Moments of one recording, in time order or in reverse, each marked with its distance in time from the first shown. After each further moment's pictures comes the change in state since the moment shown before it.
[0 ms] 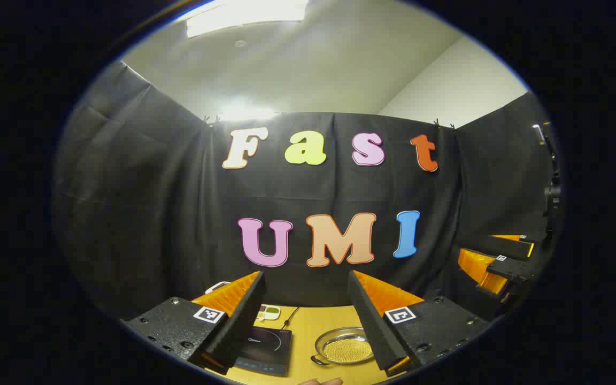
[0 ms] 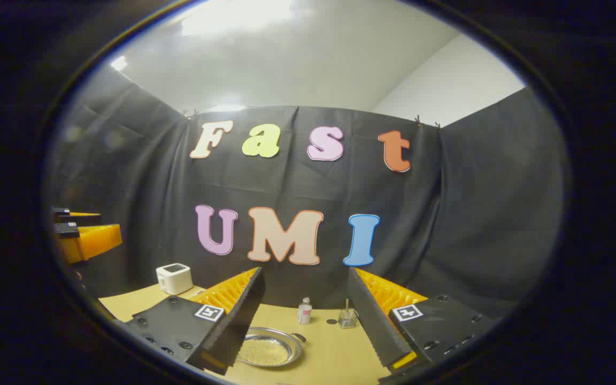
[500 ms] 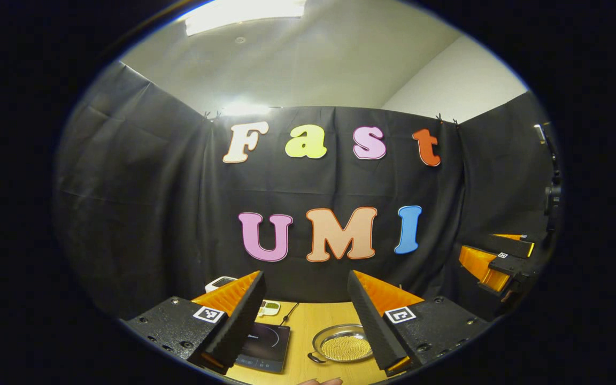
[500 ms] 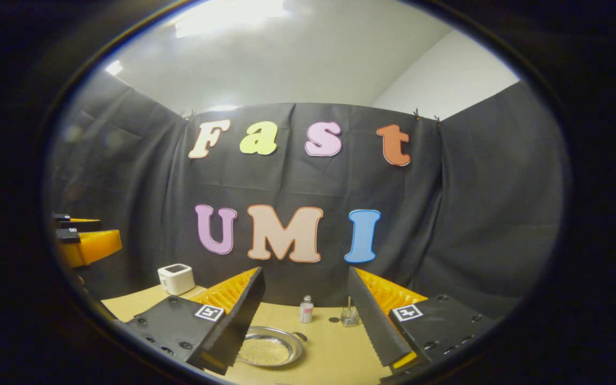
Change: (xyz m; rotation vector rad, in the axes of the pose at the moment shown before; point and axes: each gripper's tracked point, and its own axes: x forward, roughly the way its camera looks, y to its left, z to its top) left arm 0.003 -0.009 -0.006 0.012 0.025 0.022; right arm 0.009 -0.013 -0.008 0.023 0.015 0.016
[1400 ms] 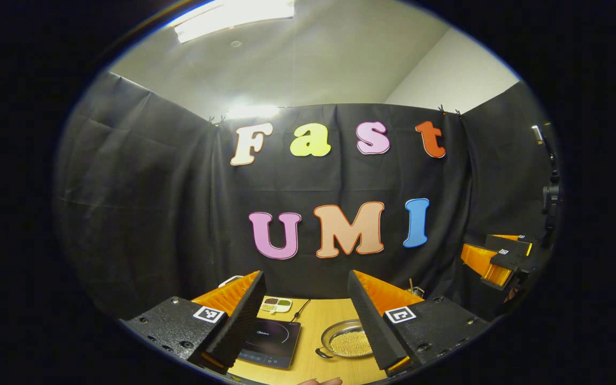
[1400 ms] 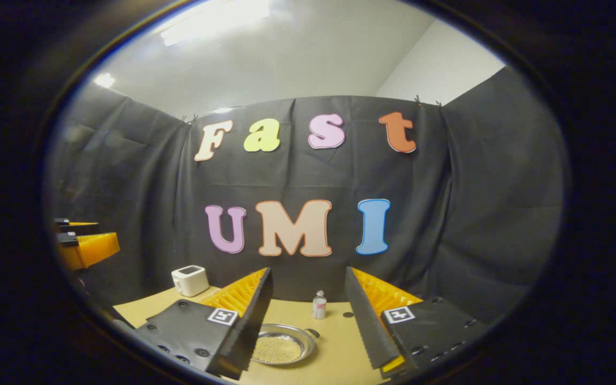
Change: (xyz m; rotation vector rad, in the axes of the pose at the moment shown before) left arm -0.016 -0.004 -0.005 0.039 0.025 0.071; right arm 0.007 -0.003 -0.022 0.049 0.038 0.069
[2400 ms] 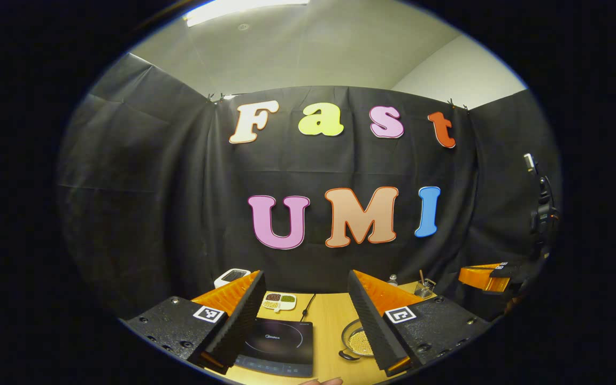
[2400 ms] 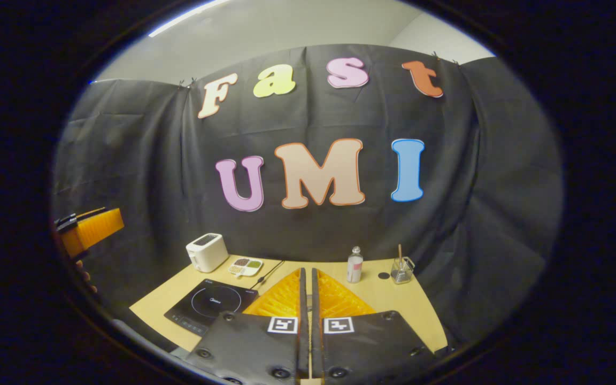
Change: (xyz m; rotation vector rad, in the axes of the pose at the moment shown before) left arm 0.092 0.088 -0.055 -0.016 0.059 -0.099; right arm 0.071 0.113 -0.120 0.060 0.303 0.053
